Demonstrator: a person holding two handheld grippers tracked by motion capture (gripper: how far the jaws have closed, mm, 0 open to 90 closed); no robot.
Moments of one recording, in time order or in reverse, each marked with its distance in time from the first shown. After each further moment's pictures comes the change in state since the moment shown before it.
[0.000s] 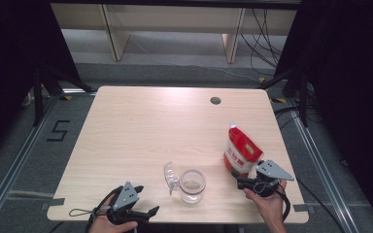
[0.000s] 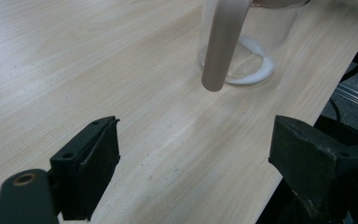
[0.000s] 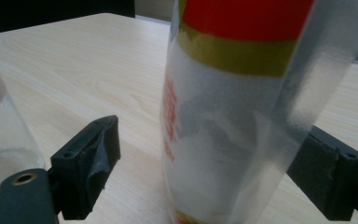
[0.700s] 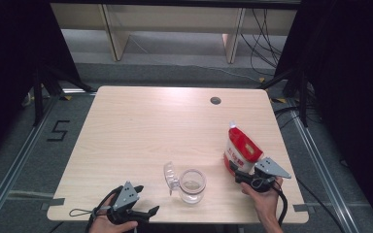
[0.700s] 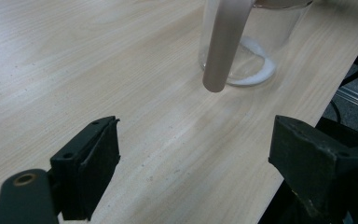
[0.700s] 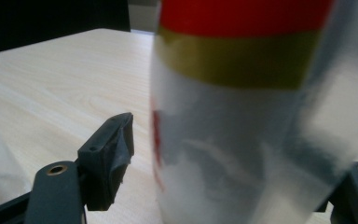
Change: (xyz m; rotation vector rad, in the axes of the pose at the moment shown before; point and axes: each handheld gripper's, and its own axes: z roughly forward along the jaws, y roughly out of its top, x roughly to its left) left arm 0.001 0.000 0.000 0.011 0.010 0.014; right arm -0.005 -0.003 0.017 -0.076 -0.014 0.033
